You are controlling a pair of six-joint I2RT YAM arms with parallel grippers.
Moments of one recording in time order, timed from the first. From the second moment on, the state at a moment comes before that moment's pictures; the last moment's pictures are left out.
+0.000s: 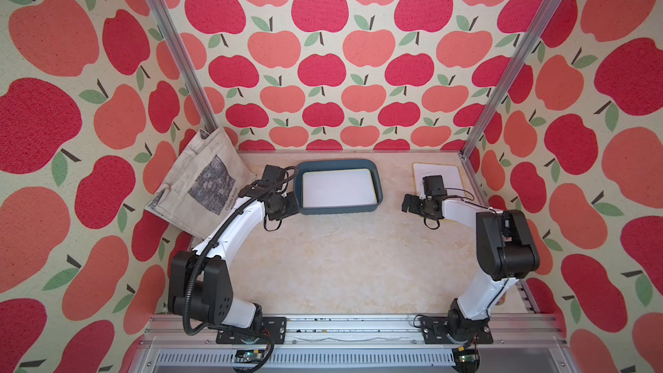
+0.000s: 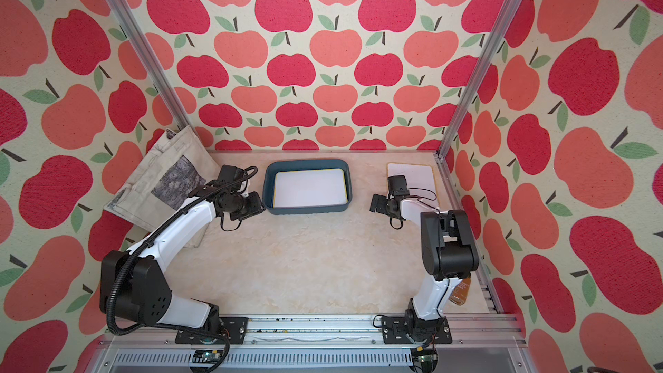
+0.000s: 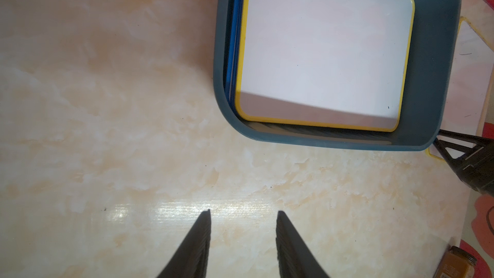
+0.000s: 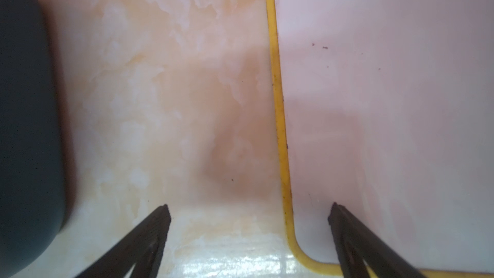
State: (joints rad) left arm -0.24 1.46 1.15 -0.77 0.18 -0.51; right arm 0.20 1.77 0.99 -0.23 -0.03 0.33
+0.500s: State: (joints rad) left arm -0.19 1.36 1.05 -0.77 0.21 -0.51; right arm 0.27 1.69 0.90 -0.22 -0.11 0.38
